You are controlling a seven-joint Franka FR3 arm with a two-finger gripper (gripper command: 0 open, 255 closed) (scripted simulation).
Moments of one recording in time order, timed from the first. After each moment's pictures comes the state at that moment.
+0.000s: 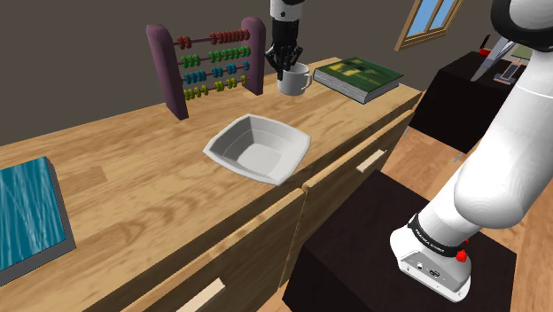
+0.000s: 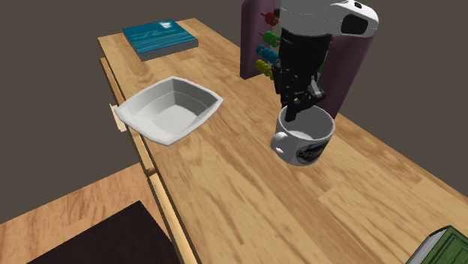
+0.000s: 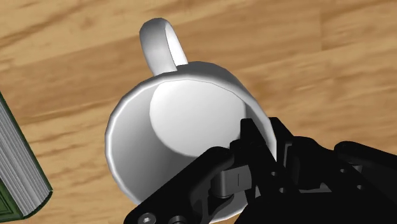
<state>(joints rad) -0.01 0.16 0.08 -1.66 -0.06 1.79 0.31</state>
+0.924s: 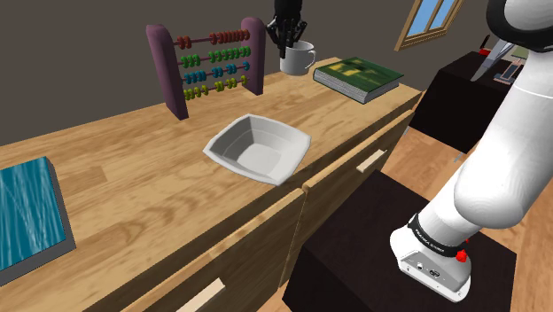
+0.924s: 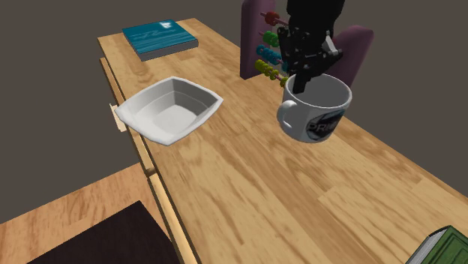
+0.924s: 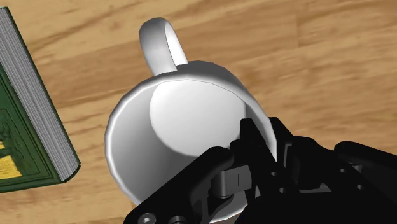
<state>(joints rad) -0.01 0.18 0.08 -1.46 -0.06 1.61 0.30</state>
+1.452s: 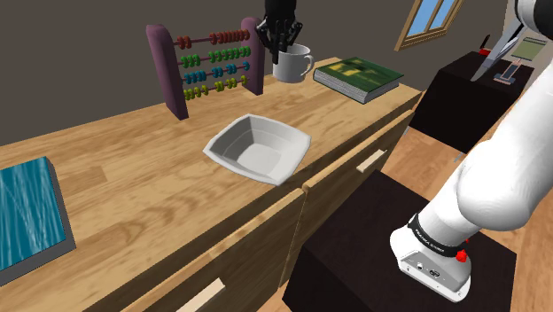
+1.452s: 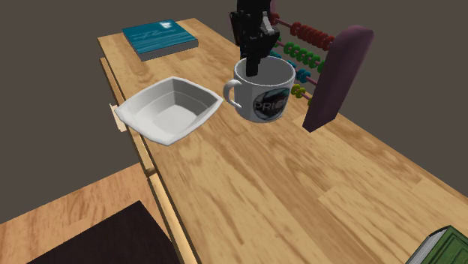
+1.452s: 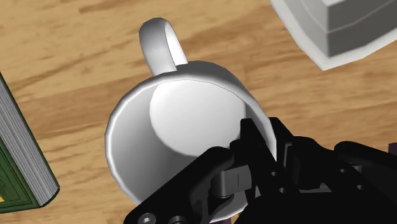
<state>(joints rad) 0.07 0.06 0.14 -1.57 -0.05 1.60 0.44</state>
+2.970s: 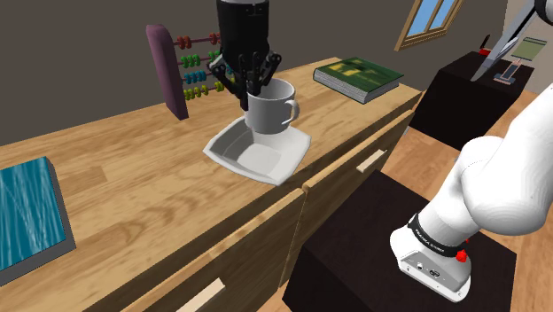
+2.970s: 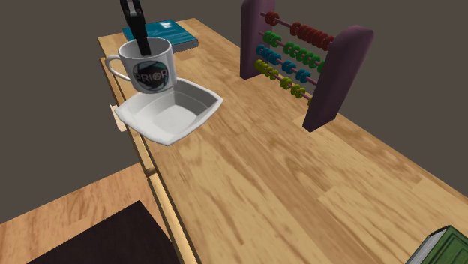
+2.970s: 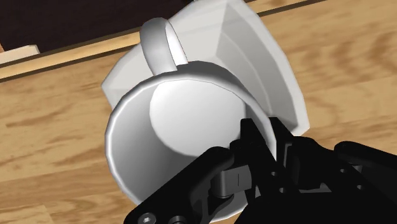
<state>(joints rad) 0.28 -0.04 0.36 -1.71 -0.01 1.62 0.87</state>
